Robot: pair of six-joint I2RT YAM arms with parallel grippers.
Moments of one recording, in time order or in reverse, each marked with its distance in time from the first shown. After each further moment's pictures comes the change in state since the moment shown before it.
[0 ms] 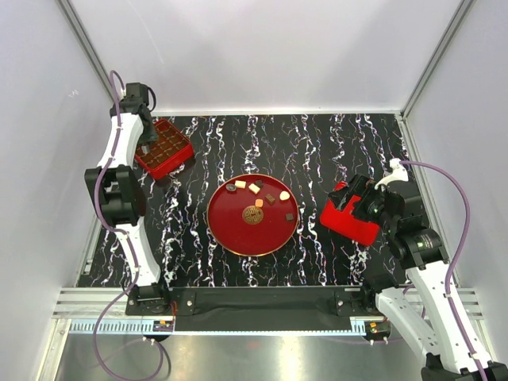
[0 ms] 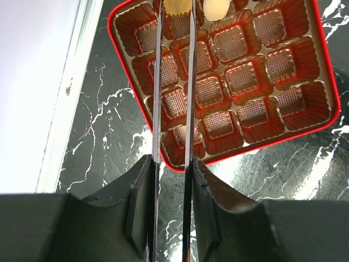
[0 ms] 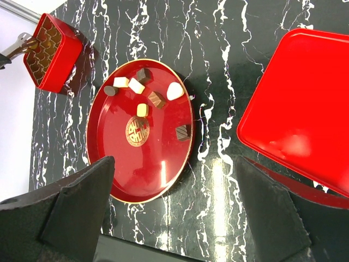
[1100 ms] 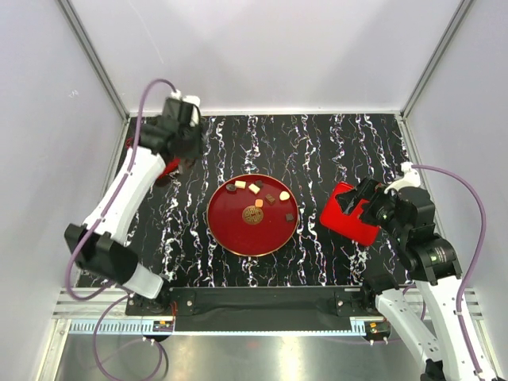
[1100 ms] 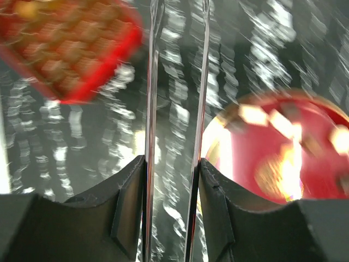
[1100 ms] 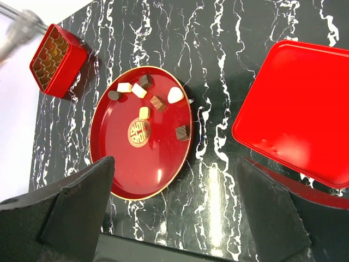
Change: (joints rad) left arm -0.383 -0.506 -0.304 -0.020 0.094 0.000; right arm 0.000 -0.063 0.082 -0.107 0.038 -0.020
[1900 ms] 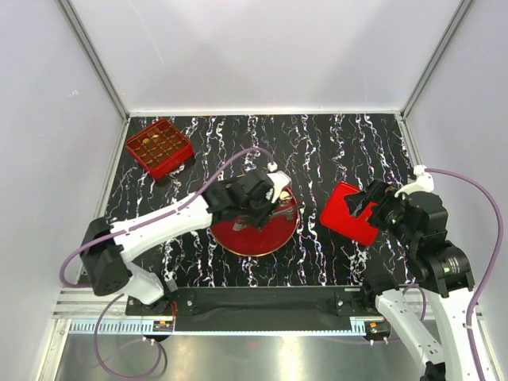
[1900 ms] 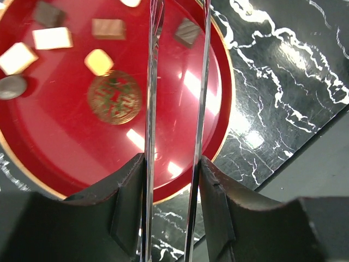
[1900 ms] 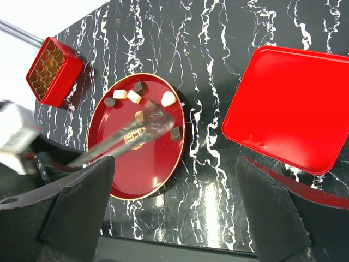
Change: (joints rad) left arm -0.690 -0.100 -0.421 0.229 0.111 0.028; right arm 0.000 -0.031 0.096 -0.117 0.063 0.002
